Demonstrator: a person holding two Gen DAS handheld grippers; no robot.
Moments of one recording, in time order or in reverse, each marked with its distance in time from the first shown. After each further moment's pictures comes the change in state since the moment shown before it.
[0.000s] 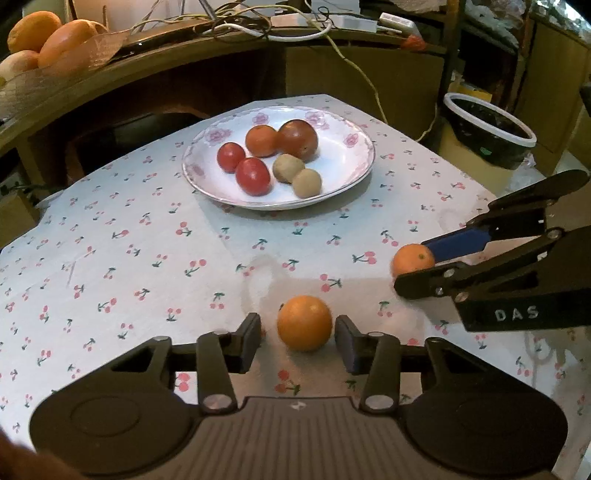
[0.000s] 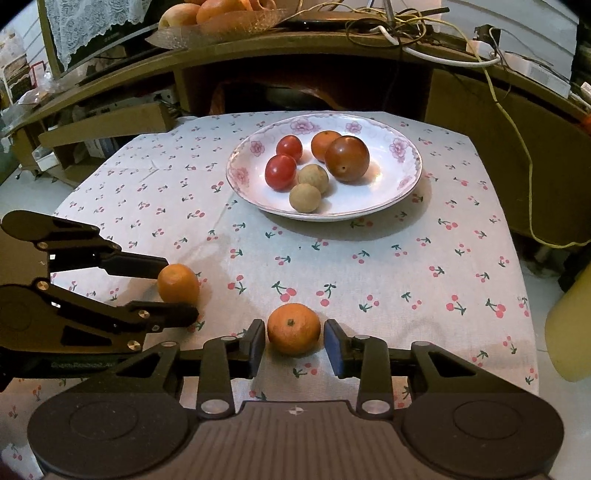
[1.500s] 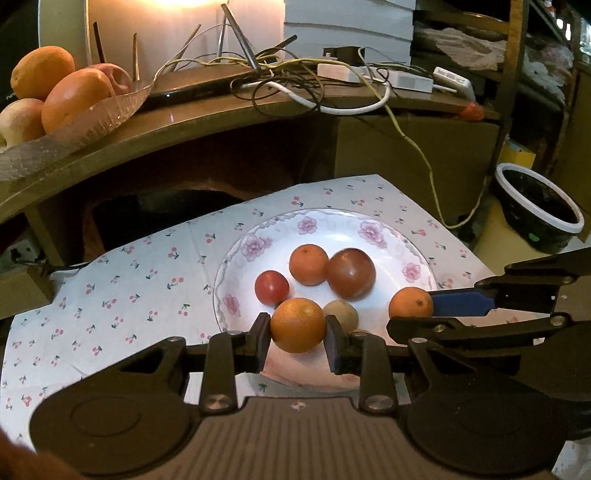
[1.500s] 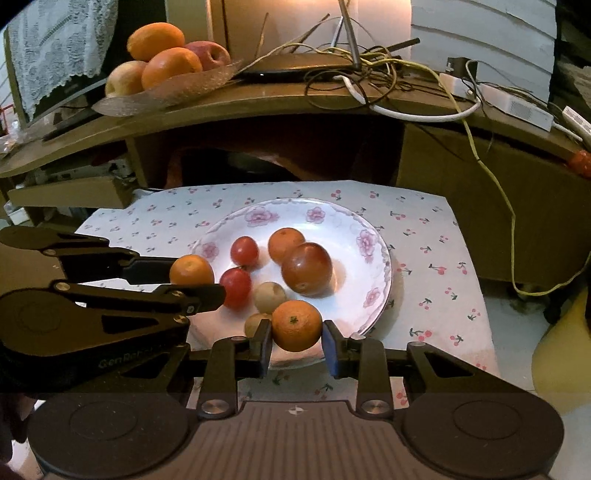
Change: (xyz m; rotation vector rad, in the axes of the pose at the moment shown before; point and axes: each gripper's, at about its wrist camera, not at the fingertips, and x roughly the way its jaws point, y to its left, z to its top) left arm 0.029 0.026 0.097 -0.096 -0.122 0.102; right arm 0.016 -0.023 0.075 0.071 -0.111 -0.071
